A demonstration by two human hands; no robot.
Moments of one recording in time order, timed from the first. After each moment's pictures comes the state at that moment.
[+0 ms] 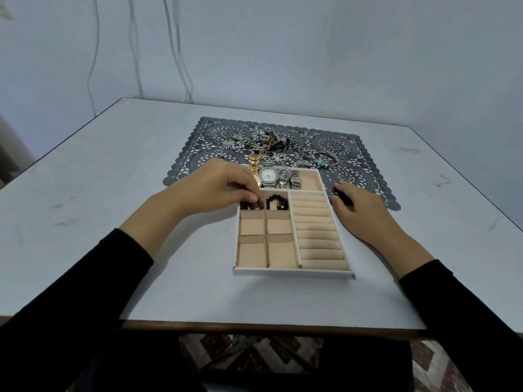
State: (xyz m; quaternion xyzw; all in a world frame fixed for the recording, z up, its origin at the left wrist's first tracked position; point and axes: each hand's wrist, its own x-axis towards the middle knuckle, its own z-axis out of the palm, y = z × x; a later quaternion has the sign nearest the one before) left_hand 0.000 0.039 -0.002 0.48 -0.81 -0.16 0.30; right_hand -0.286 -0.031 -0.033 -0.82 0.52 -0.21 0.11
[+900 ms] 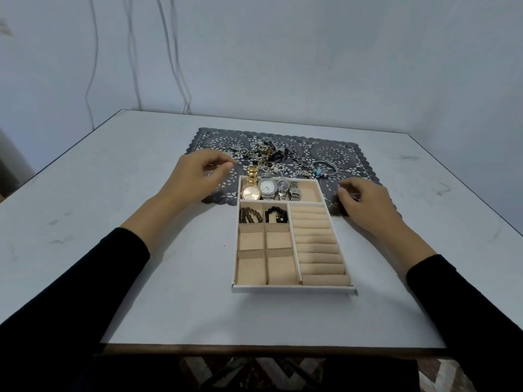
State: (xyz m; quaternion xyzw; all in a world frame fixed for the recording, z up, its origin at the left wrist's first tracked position) left_hand 0.032 0.005 -0.017 0.60 -0.65 -0.09 0.45; right_hand -0.288 -0.065 -0.026 -0.77 0.54 -0.30 0.12
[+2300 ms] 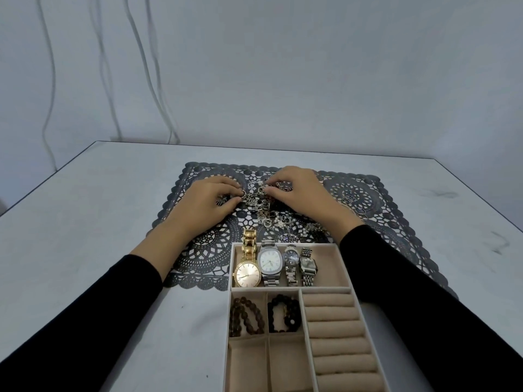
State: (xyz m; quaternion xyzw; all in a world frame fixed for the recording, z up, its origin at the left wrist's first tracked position) left_hand 0.065 -0.123 -0.036 0.61 -0.73 0.01 0.32; right_hand -0.146 -0.215 -0.015 -0.88 0.35 -0.27 0.17
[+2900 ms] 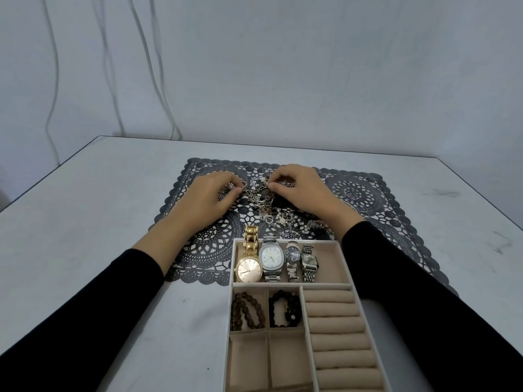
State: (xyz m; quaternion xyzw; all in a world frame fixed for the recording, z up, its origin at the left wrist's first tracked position) left_hand 0.063 -0.121 -0.036 0.61 -0.72 0.00 0.34; right_hand -0.146 -0.213 -0.014 -0.86 0.36 -0.27 0.23
